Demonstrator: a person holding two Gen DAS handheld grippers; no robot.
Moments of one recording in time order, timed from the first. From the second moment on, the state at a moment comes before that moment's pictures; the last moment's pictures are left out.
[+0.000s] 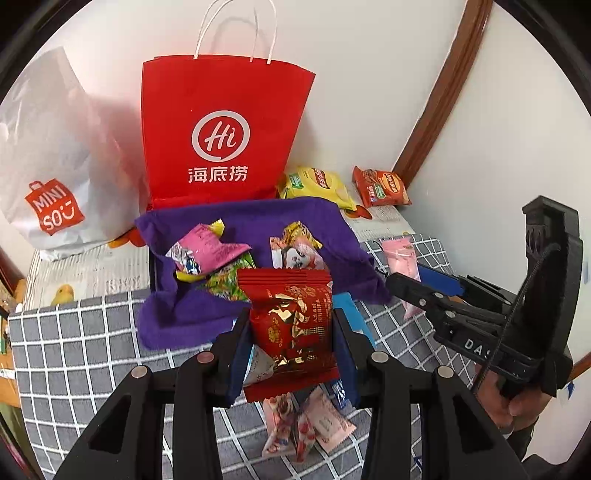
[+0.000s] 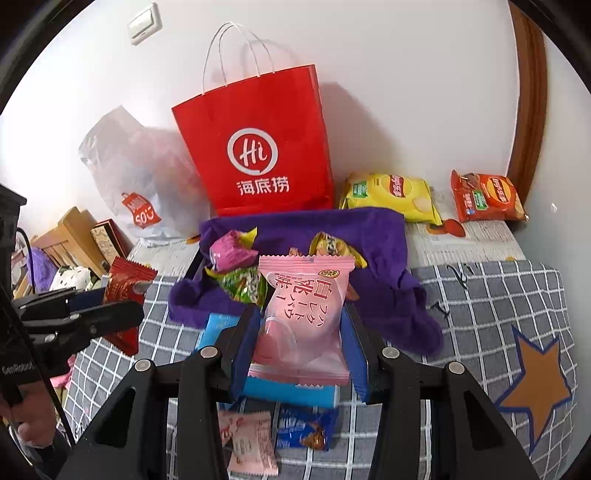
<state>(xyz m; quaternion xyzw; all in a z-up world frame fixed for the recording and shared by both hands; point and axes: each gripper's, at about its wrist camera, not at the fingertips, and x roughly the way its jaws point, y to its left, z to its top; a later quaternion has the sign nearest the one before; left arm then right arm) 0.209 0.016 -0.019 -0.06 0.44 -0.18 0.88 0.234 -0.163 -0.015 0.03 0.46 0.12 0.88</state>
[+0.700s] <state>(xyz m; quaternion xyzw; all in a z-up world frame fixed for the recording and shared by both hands) 0.327 0.040 -0.035 -0.08 0.45 -0.14 0.88 0.340 -0.147 -0.022 0.03 0.45 0.11 0.89</state>
